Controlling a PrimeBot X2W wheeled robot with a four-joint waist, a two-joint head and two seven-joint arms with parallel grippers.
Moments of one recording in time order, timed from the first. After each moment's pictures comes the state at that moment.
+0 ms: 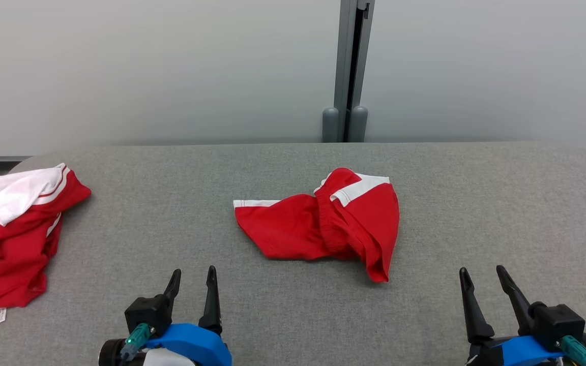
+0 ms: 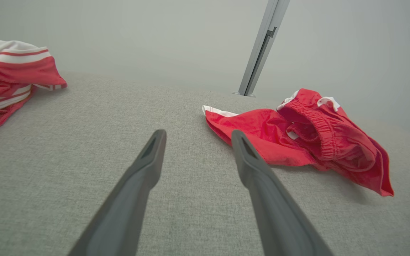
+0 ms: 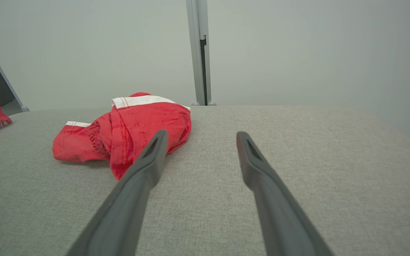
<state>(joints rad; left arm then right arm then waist) -0.15 0.10 -0.37 0.52 -0.47 0.07 -0.26 -0.02 -0.05 -0.04 0.32 0.11 0.13 -0.26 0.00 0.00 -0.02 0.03</state>
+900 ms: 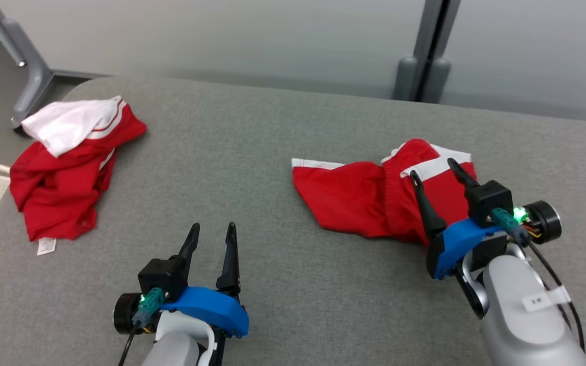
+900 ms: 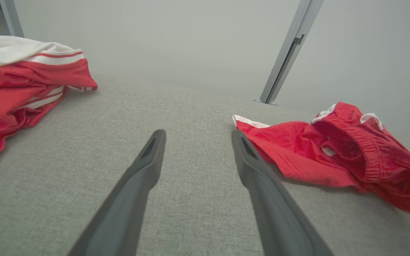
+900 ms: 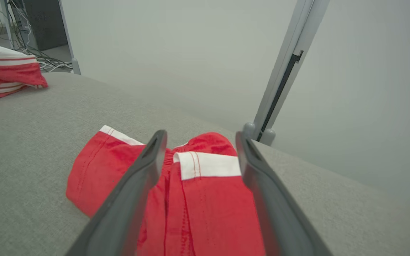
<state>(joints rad) -0.24 0.06 -0.37 0.48 -0.41 0.03 -0.26 -0.49 -0.05 0.06 0.62 -0.11 0.13 -0.20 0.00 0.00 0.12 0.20</state>
